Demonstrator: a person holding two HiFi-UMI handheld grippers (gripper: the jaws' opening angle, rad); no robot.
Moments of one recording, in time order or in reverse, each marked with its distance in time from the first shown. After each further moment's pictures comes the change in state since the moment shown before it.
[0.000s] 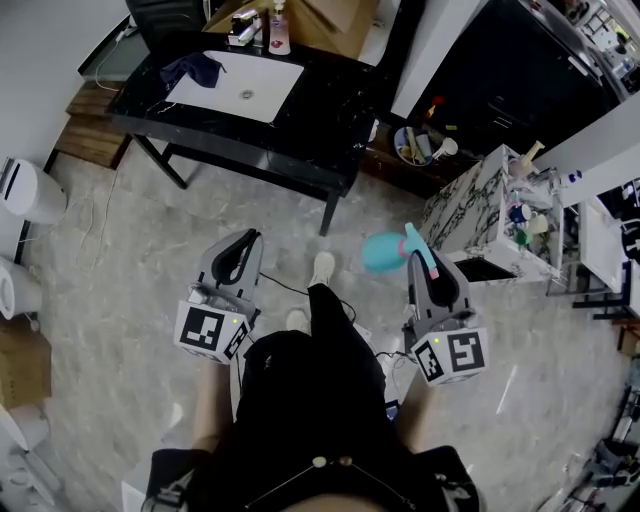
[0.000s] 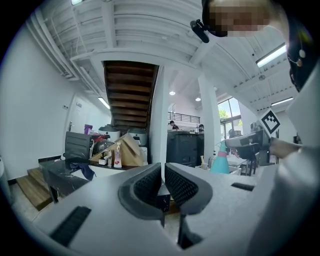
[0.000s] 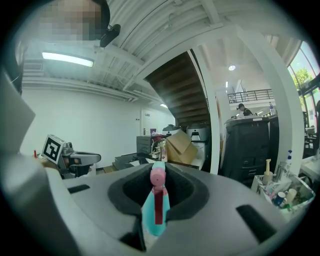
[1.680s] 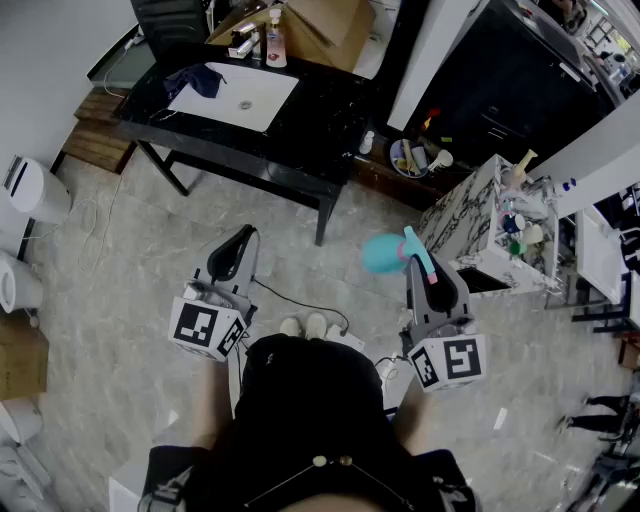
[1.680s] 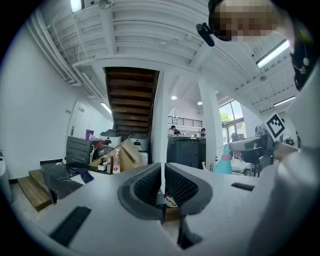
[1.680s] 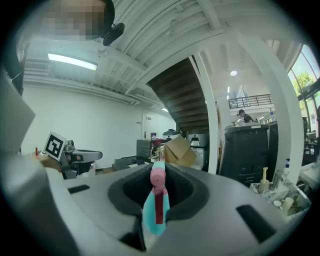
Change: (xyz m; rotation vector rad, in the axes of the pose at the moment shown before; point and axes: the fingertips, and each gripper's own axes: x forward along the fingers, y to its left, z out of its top) left arm 0.008 -0.033 0.031 0.000 -0.062 0.030; right arm -0.031 -0.028 0.023 -0.037 -0.043 0.008
